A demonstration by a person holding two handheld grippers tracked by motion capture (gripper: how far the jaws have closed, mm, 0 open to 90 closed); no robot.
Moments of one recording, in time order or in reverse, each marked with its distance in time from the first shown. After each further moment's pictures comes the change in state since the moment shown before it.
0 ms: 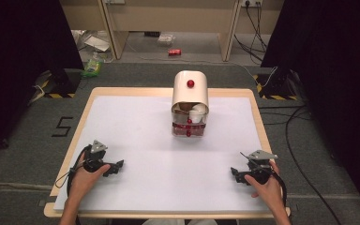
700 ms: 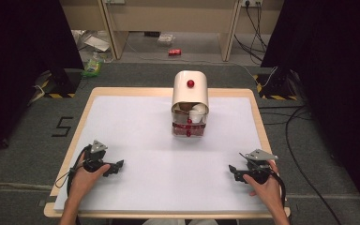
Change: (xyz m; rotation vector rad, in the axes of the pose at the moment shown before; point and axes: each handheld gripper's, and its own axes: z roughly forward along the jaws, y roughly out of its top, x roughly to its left) left arm 0.000 0.000 0.000 0.000 0.000 -0.001; right arm 0.010 0.008 -0.007 -0.083 0.033 -0.038
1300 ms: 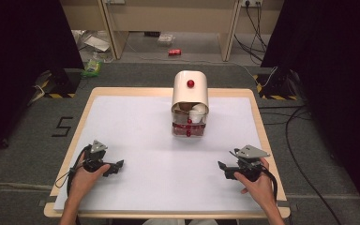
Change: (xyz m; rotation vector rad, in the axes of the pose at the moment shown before) left arm 0.000 0.000 0.000 0.000 -0.001 -0.001; right arm 0.032 0.034 -0.005 -0.076 0.067 -0.077
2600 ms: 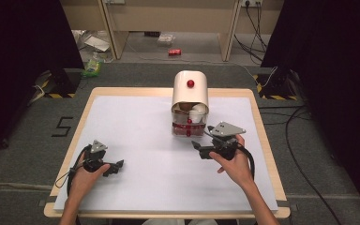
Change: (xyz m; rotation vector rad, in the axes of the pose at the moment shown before) left arm 0.000 0.000 0.000 0.000 0.000 -0.001; right arm 0.039 0.098 0.022 -0.116 0.090 -0.105
